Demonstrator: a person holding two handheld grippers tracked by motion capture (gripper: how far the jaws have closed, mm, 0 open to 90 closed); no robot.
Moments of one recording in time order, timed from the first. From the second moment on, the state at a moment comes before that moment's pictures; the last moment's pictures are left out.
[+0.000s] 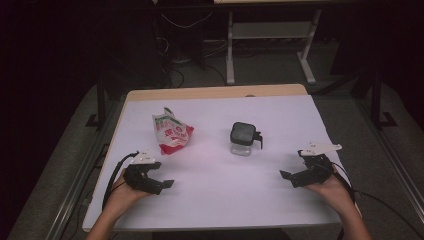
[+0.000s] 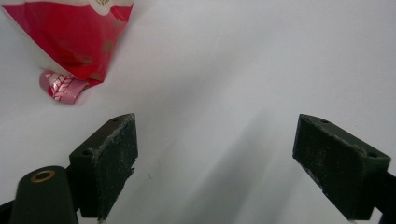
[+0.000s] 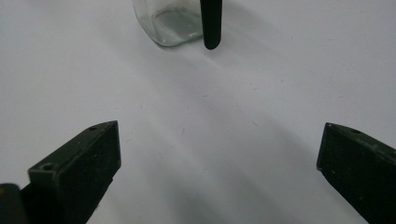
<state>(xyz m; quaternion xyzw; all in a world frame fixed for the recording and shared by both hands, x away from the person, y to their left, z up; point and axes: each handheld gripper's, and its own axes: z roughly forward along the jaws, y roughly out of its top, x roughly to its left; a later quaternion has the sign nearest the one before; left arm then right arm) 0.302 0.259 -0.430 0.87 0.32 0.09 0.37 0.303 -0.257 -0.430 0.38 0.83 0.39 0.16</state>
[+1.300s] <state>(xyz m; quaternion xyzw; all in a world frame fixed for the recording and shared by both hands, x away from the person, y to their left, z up) 0.300 0.256 -0.429 0.87 0.30 0.09 0.39 0.373 -0.200 -0.364 0.29 0.89 0.33 0.13</state>
